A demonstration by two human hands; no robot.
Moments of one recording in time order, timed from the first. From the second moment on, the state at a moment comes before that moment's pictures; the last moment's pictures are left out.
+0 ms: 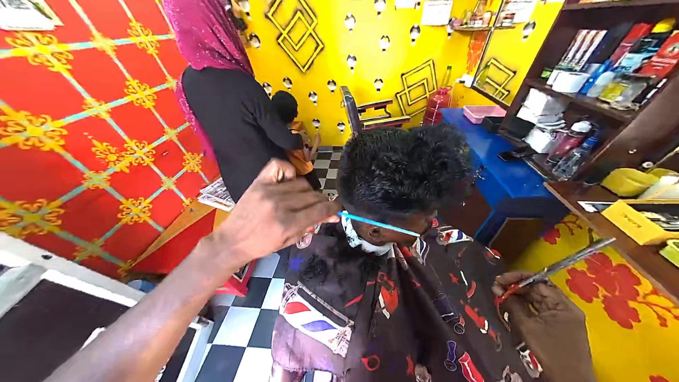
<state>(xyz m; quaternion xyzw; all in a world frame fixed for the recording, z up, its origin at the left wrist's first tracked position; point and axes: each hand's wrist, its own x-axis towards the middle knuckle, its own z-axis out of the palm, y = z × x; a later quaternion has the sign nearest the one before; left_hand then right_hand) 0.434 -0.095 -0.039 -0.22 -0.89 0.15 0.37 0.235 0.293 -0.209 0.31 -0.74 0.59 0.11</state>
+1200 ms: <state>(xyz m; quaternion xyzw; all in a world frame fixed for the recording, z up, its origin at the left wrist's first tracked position) 0.402 -0.034 -0.088 -0.07 -0.84 0.08 0.53 0.182 0.220 -0.084 0.50 -0.78 -0.02 0.38</state>
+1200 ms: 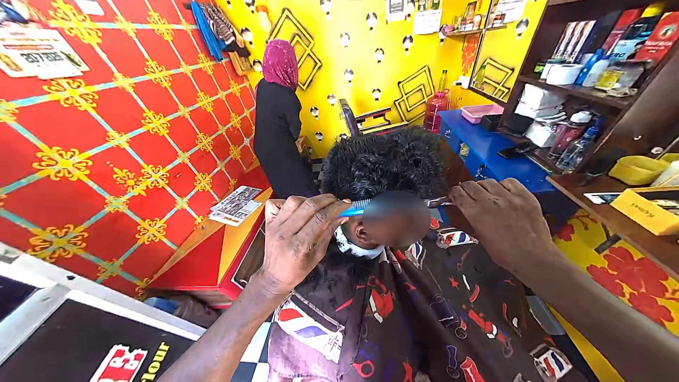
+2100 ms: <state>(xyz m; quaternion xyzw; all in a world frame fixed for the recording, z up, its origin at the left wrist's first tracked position) 0.424 -0.073 -0.094 -0.02 -0.92 -0.14 0.36 0.206 0.236 -0.119 0.43 -0.81 0.12 0.38</state>
